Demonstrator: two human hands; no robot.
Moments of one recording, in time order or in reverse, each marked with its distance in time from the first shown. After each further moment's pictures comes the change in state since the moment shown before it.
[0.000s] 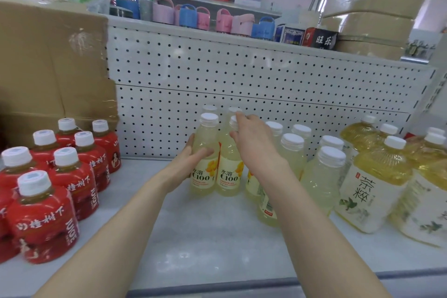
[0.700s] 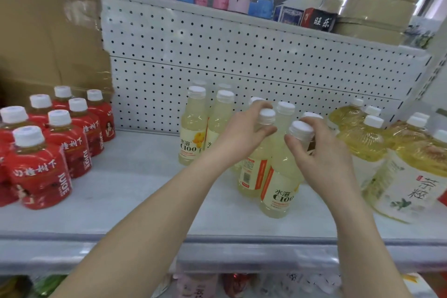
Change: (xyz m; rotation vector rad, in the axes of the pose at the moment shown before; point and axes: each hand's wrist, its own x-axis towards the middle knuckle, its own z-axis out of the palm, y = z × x) left_hand -0.045 0.078 0.138 0.518 0.132 0.487; right_hand -0.127 0.108 -0.047 0.313 0.267 0.158
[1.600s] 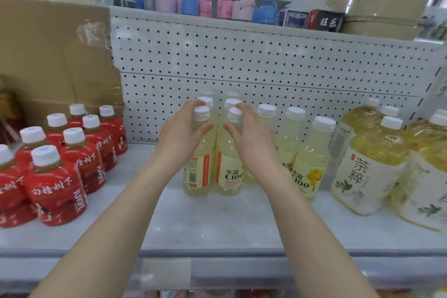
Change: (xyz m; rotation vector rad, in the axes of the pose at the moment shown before) left_hand -0.026 -0.071 -0.081 0.219 0.311 -0.181; right_hand 0.045 -0.071 0.099 0.098 -0.168 -0.155
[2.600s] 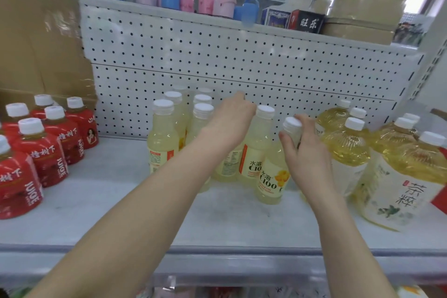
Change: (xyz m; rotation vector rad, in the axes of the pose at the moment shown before) left_hand 0.030 0.132 0.089 0.547 -0.237 0.294; right_hand -0.039 0.117 -0.094 -0.045 0.197 0.154
